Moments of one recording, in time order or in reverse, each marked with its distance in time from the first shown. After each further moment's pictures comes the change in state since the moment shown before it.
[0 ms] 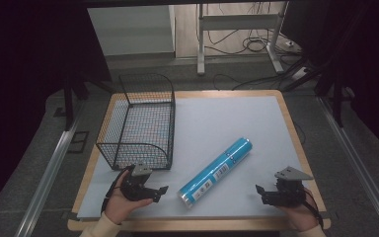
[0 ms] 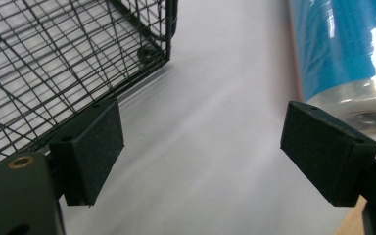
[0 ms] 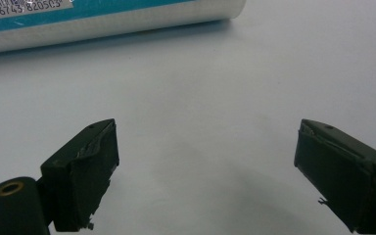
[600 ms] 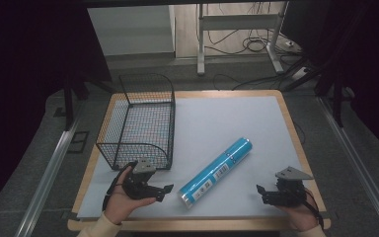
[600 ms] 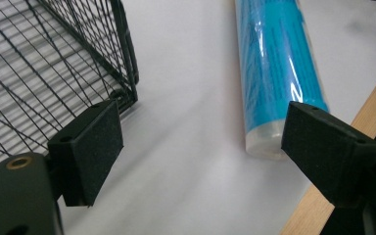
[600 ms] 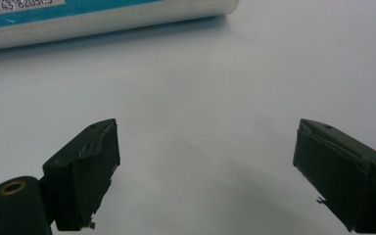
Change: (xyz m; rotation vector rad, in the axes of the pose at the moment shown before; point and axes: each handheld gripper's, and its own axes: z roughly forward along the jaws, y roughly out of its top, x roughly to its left) left arm -0.017 0.025 -0.018 -0.031 -0.038 0.040; right arm -0.001 0.000 0.000 0.008 -0.014 0.006
